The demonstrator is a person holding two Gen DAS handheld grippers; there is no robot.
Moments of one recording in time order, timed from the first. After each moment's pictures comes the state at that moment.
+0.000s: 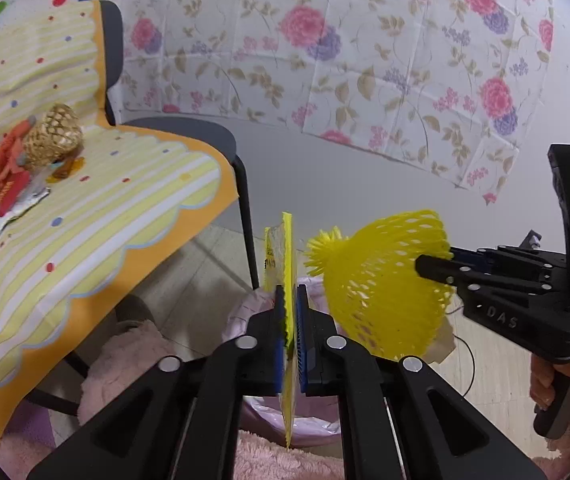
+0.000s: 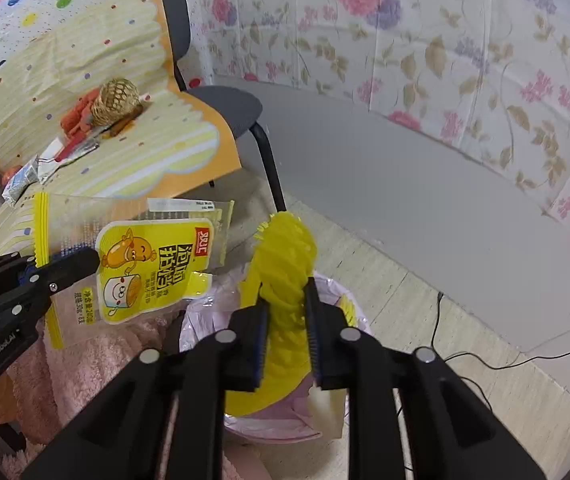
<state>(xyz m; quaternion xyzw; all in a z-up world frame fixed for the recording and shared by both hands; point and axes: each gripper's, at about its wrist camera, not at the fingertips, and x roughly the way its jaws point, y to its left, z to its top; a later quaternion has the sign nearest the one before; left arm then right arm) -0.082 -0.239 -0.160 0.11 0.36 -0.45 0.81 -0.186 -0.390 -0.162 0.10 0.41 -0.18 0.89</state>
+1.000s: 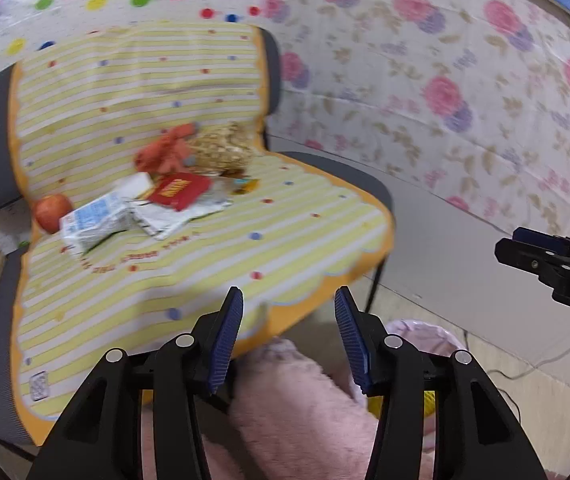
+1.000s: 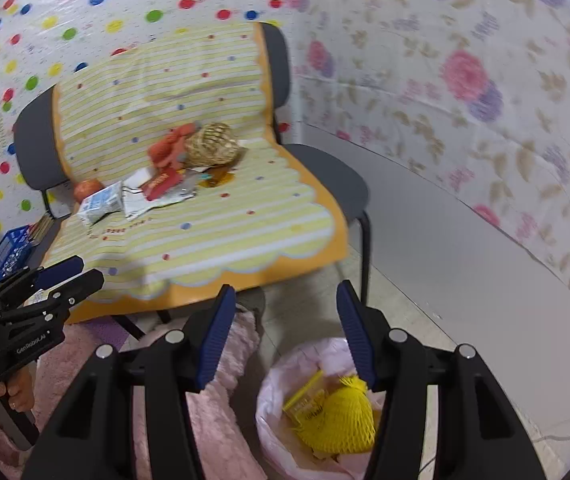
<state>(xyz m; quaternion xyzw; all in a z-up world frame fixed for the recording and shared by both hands) -0.037 -0.107 -0.109 0.04 0.32 -0.25 0.91 -0.121 -0.323 -0.081 0.05 0.35 -0.05 0.93</state>
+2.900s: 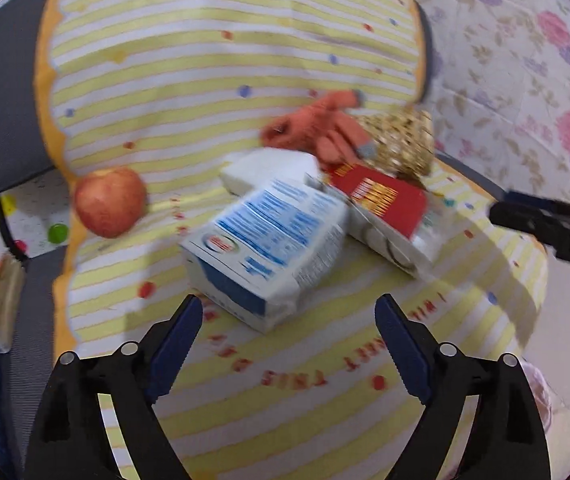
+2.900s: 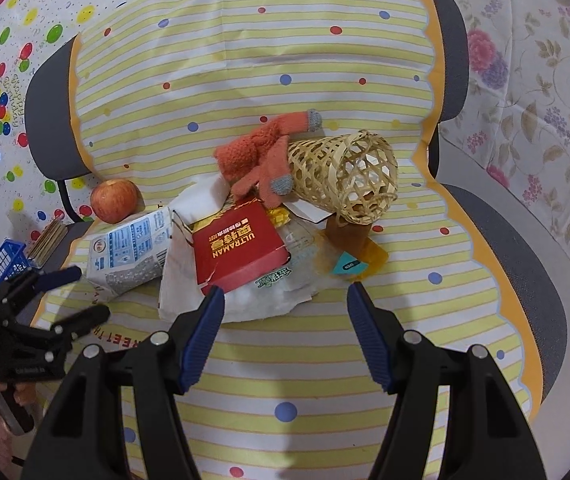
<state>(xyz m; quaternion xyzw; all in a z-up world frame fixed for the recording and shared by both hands) 0.170 0.006 -0.157 0.03 0.38 -0.16 0.91 0.147 -0.226 -0.122 0.00 0.38 0.10 0.92</state>
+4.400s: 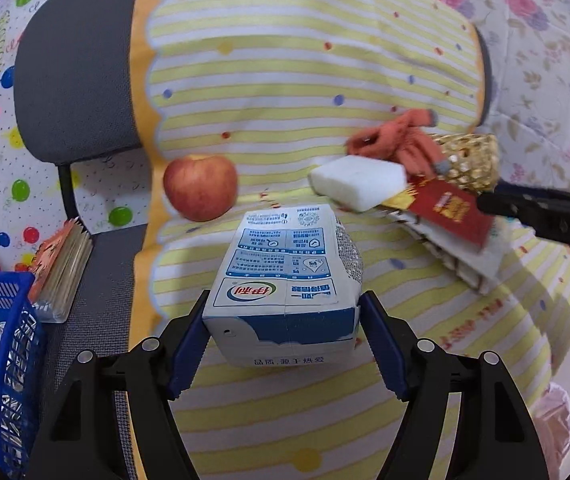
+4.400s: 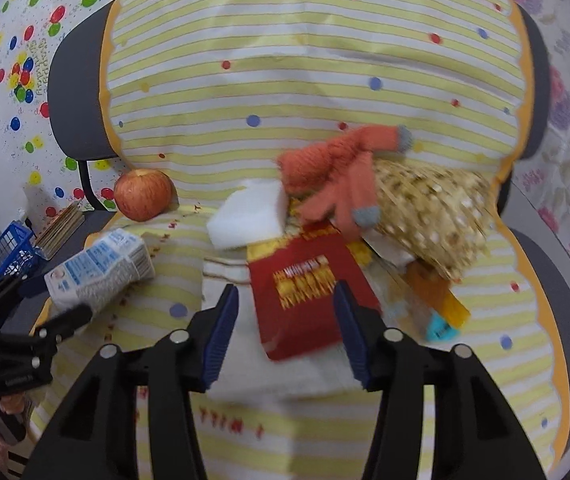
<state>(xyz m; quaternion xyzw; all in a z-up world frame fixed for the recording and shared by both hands) 0.163 0.059 -0.162 0.01 0.36 -0.08 0.93 0.201 -0.154 -0.130 -0.04 0.38 0.17 0.91</state>
